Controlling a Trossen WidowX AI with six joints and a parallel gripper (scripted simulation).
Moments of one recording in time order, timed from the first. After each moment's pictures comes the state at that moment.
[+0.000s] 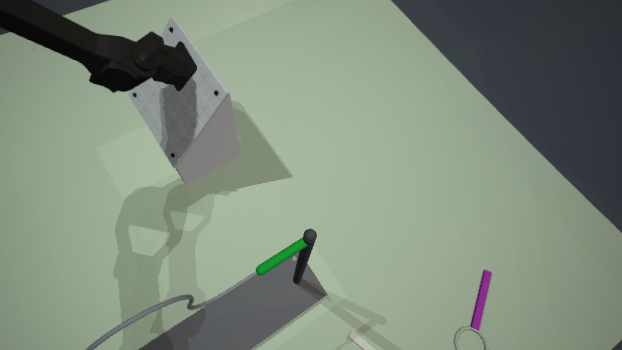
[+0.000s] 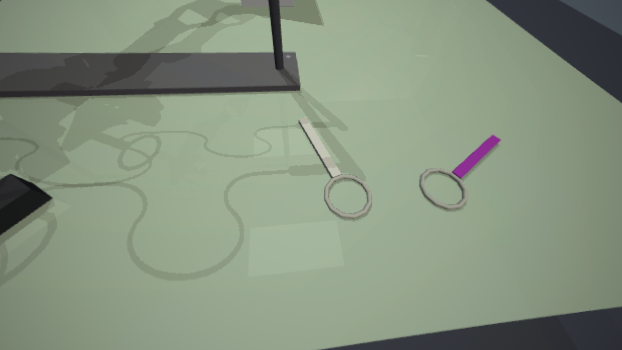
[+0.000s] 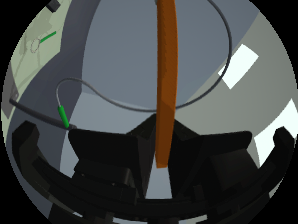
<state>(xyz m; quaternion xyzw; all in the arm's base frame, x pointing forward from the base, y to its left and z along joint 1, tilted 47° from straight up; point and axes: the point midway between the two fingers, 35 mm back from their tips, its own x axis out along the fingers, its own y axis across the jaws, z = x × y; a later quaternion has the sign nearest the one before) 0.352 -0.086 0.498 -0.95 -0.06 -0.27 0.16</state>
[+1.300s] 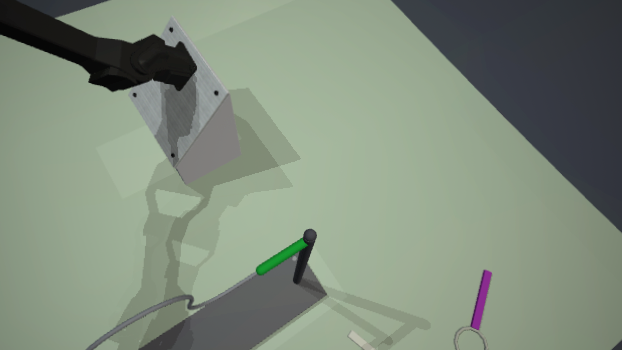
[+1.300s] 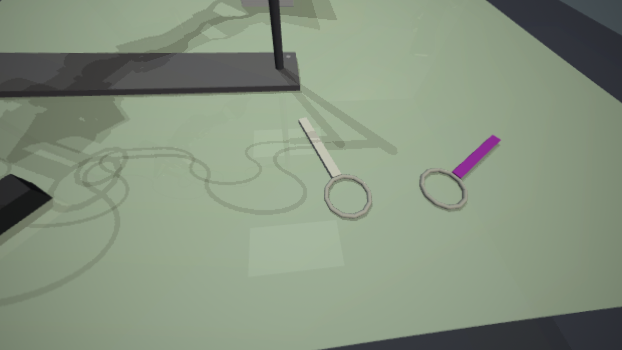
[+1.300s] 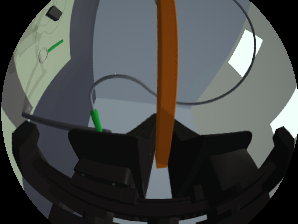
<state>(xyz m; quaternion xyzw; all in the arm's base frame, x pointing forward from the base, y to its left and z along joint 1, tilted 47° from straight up) 0.356 -0.140 0.481 -0.93 -0.03 -0.27 0.25</state>
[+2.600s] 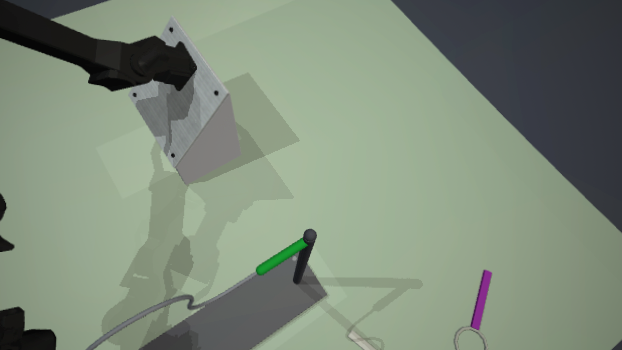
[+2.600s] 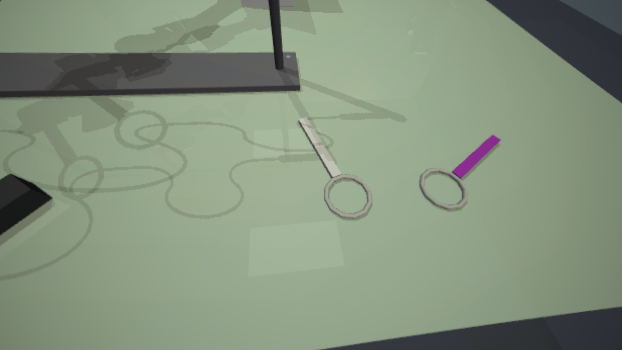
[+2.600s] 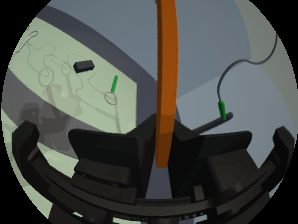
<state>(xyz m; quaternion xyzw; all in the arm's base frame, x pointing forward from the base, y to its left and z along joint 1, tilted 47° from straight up) 0.366 -0.214 0.365 -0.72 0.09 -0.22 0.65</state>
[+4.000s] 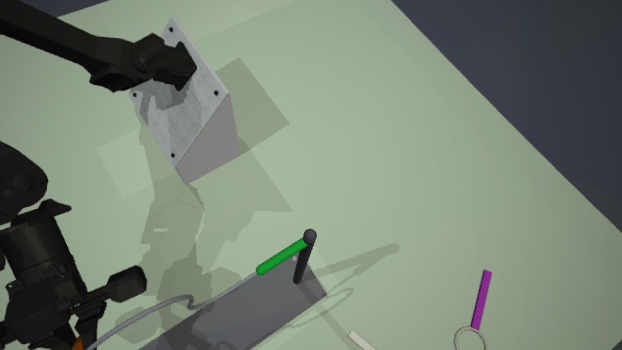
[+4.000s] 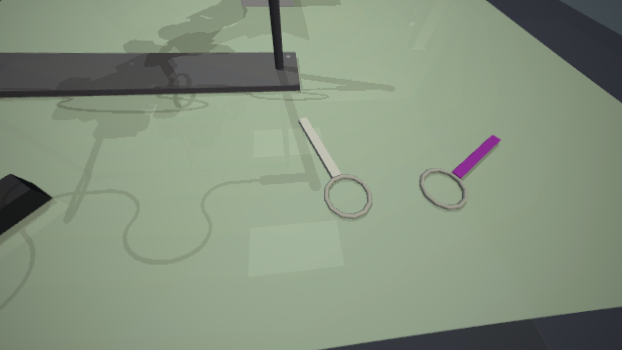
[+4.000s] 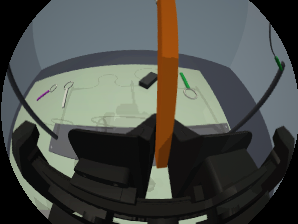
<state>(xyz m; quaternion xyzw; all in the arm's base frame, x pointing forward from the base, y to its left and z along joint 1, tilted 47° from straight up) 0.368 -0.173 0.243 -0.43 0.18 -0.14 0.88</state>
